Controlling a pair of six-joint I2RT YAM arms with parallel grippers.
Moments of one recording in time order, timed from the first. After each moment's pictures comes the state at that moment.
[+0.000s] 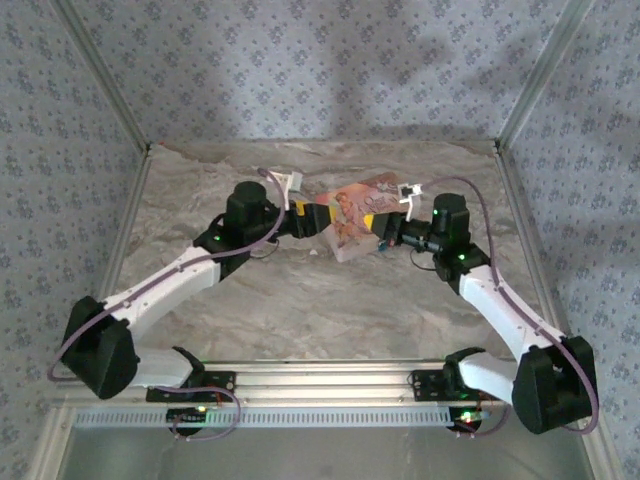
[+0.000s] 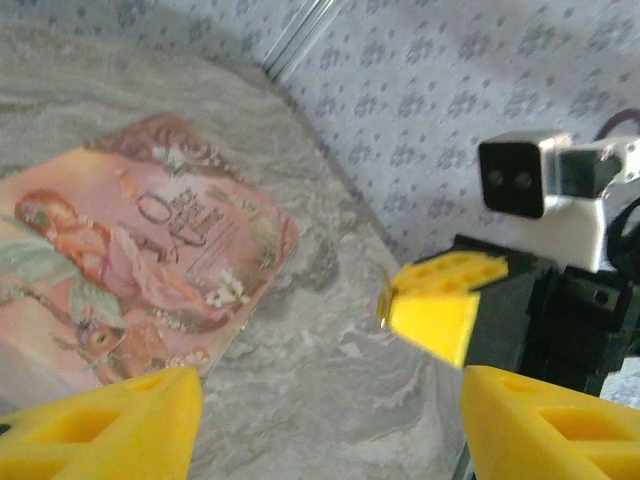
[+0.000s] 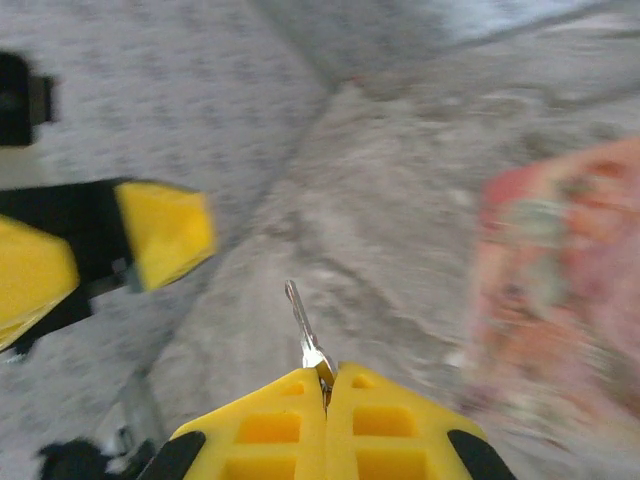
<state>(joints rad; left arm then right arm) -0.66 1.34 0.97 0.09 0.40 -0.62 0.27 1.12 0.72 0.06 -0.65 0.50</state>
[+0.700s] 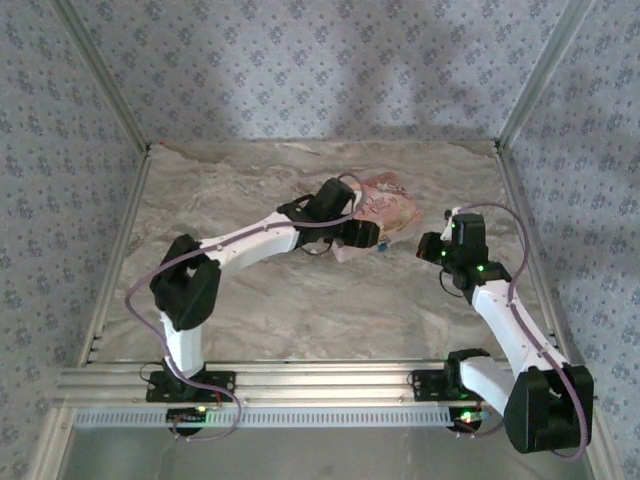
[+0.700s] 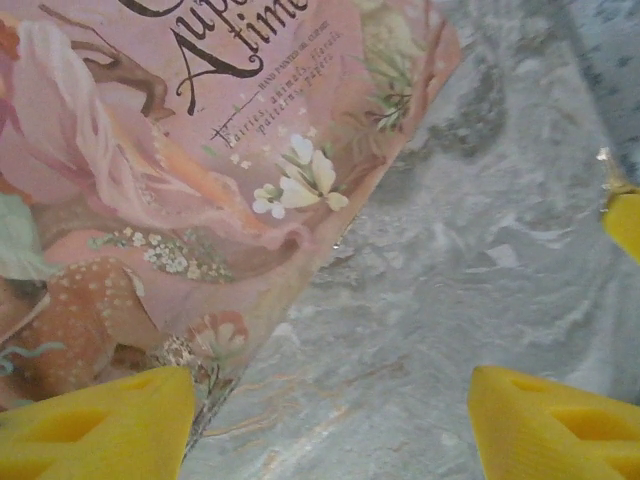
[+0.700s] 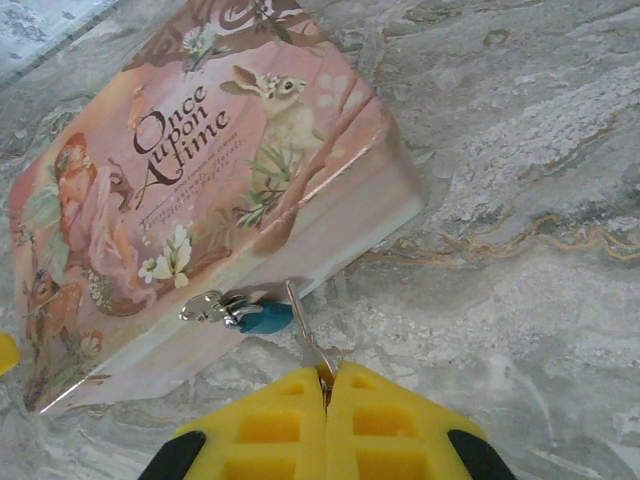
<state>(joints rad) -0.85 1.90 1.51 -0.42 0.18 -0.52 0.10 1.01 0.63 -0.31 -0.16 0.47</state>
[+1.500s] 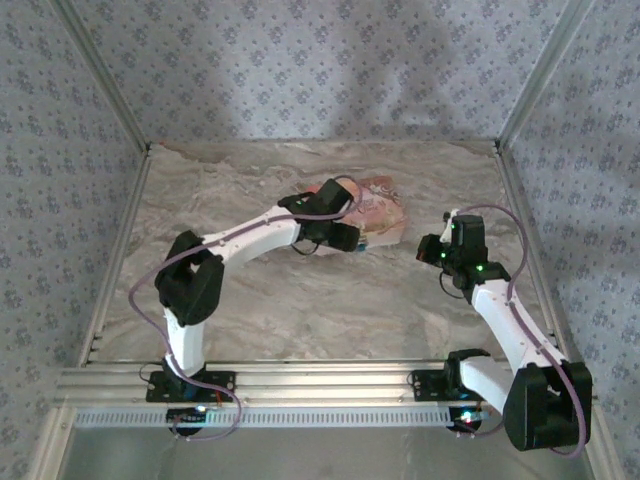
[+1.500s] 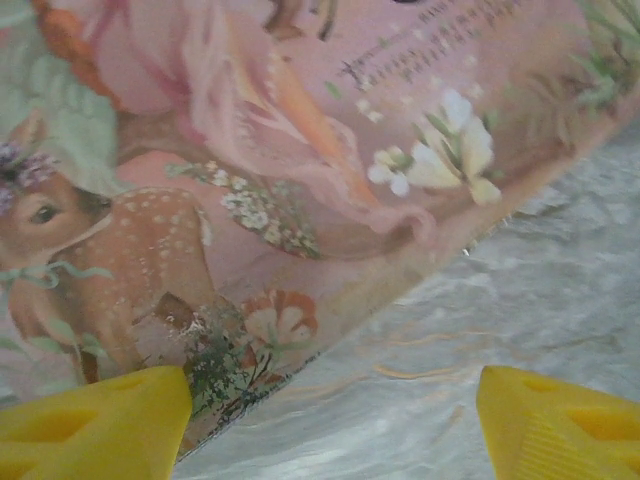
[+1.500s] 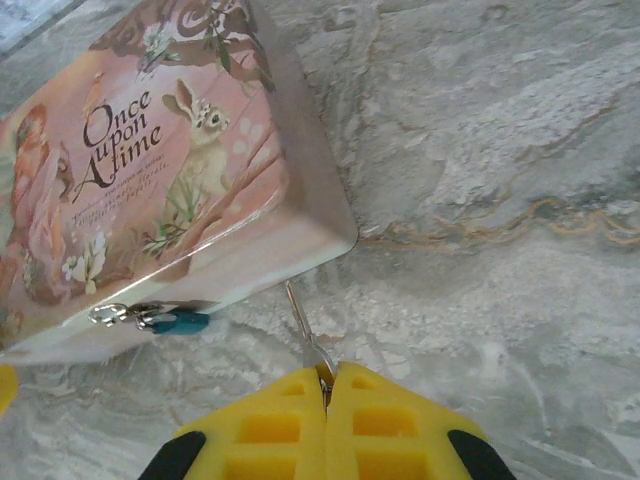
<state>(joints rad) -0.80 1.92 1.54 -0.67 -0.03 -0.42 0.09 1.03 0.62 -0.32 -0.20 0.45</state>
